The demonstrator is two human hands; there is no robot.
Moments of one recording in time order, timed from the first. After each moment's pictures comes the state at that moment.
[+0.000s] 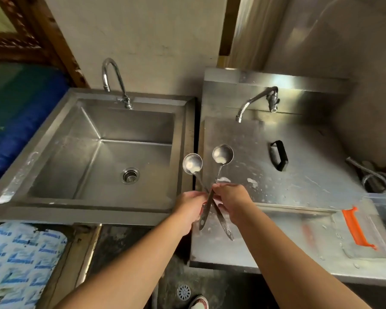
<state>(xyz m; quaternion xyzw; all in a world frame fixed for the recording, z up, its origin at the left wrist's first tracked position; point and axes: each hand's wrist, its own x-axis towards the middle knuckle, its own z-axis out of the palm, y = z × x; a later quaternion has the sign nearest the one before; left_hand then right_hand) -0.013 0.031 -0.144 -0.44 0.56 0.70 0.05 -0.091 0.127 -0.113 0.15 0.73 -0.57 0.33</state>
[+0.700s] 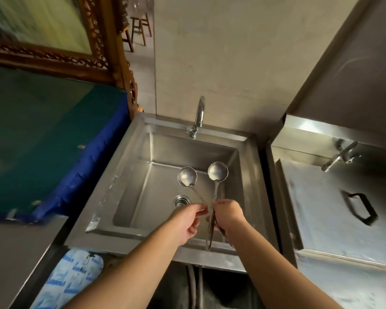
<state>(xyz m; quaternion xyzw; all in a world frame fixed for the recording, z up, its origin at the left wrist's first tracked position) 0.106 -0.299 -0.127 -0.45 0.41 0.79 0.08 0.035 -0.199 -0.091 0.07 0.82 -0.47 0.32</state>
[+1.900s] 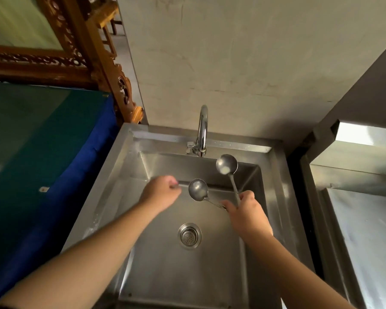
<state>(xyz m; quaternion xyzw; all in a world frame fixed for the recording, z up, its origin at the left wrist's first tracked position) -0.098 -0.509 -0.182 -0.36 0.86 0.35 0.03 -0.177 -0.282 -0.160 -0.07 0.94 -0.27 0.21</state>
